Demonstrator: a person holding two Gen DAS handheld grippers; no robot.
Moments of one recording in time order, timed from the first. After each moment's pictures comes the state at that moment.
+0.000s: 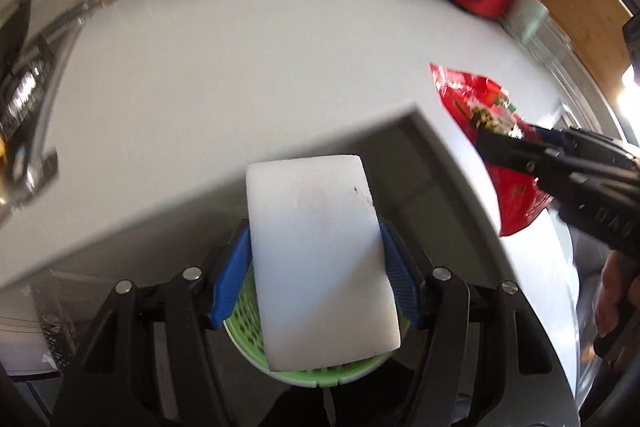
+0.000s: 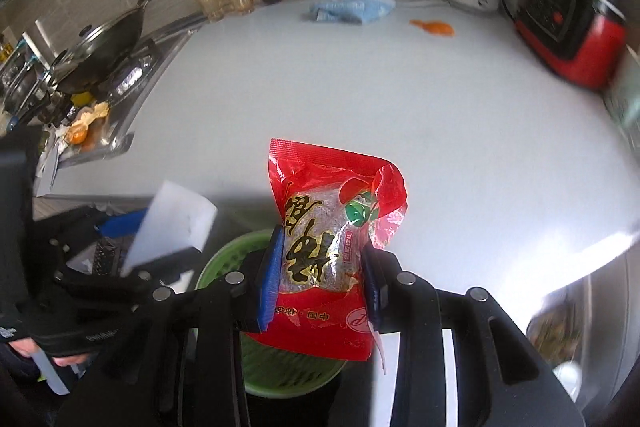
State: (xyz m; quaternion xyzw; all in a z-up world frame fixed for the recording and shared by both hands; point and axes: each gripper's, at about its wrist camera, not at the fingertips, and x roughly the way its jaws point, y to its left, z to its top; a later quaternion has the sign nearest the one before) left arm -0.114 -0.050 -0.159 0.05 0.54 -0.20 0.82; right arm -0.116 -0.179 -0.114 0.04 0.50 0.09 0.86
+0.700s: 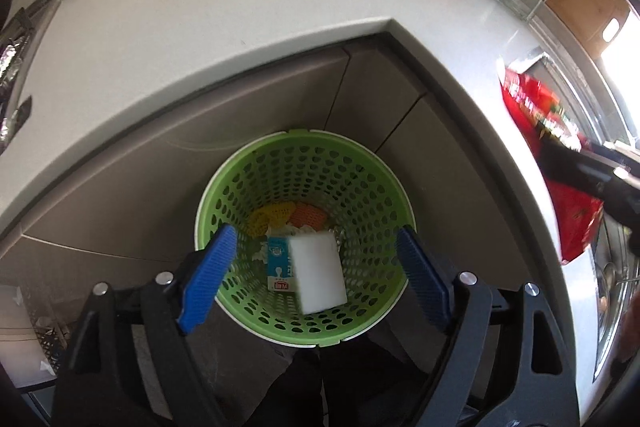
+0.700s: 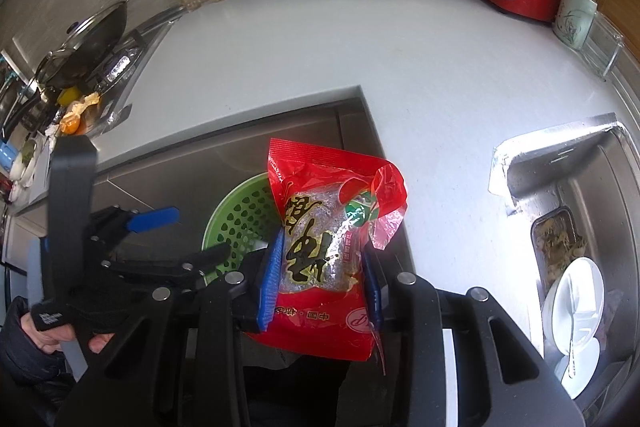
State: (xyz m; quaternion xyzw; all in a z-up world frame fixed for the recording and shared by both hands) left arm -0.157 -0.033 -0.195 0.07 0.54 -0.24 0.80; right arm -0.203 -0.162 -0.122 0.07 0.51 0.03 0.86
